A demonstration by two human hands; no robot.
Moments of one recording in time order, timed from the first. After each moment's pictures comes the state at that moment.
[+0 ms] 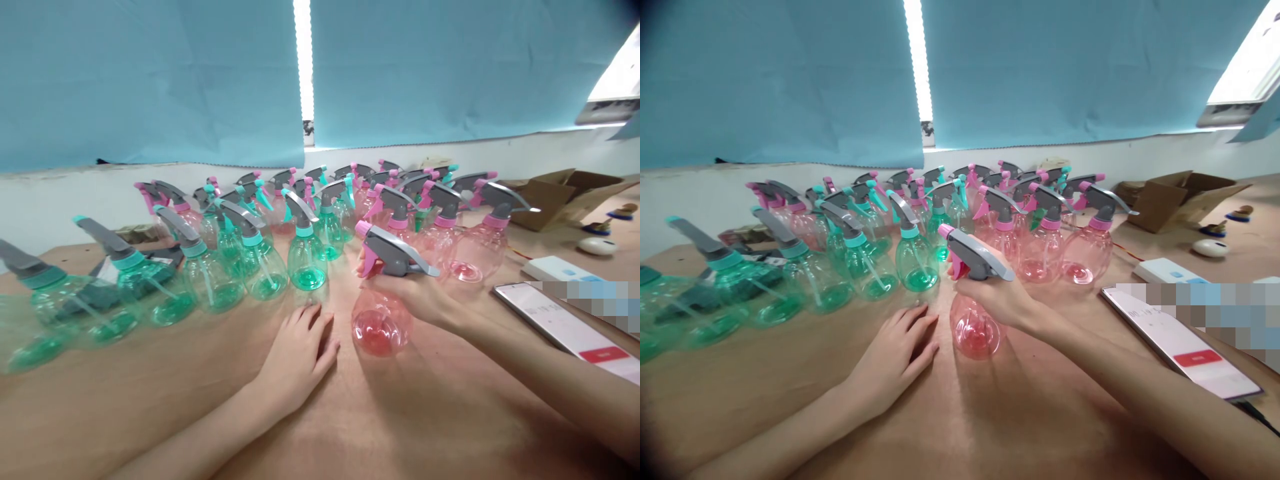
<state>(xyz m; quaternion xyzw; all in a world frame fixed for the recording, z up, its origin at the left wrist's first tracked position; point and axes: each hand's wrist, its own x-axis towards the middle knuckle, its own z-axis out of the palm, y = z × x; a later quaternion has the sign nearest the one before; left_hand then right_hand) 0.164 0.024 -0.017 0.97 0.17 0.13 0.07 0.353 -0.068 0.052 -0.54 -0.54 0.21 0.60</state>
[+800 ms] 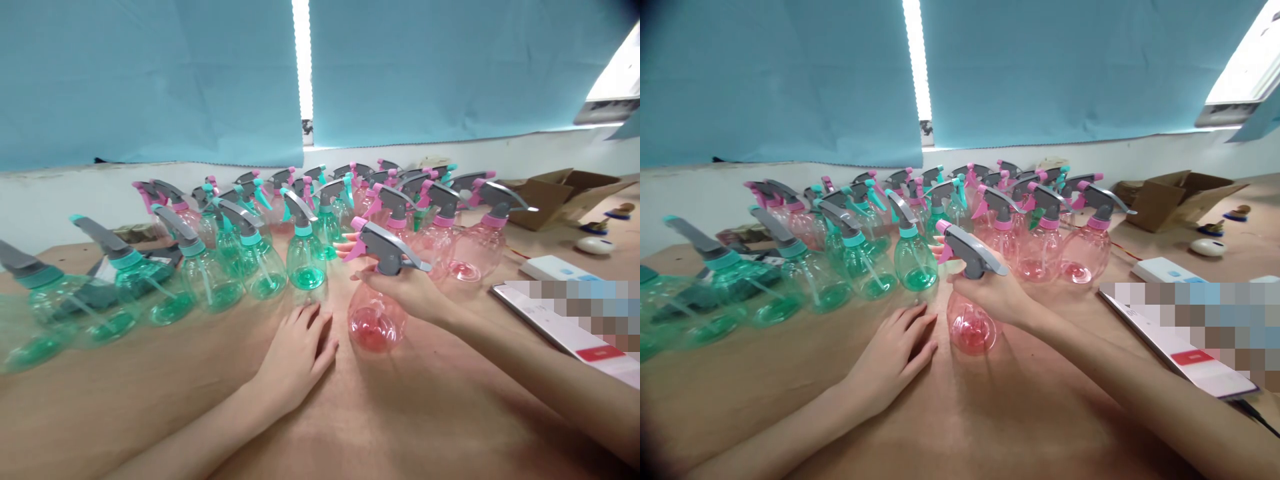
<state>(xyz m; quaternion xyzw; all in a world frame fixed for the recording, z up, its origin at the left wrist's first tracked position) 0.164 0.024 -0.017 0.97 0.17 0.14 0.06 0.357 -0.062 0.042 -0.55 -0.57 0.19 0.59</state>
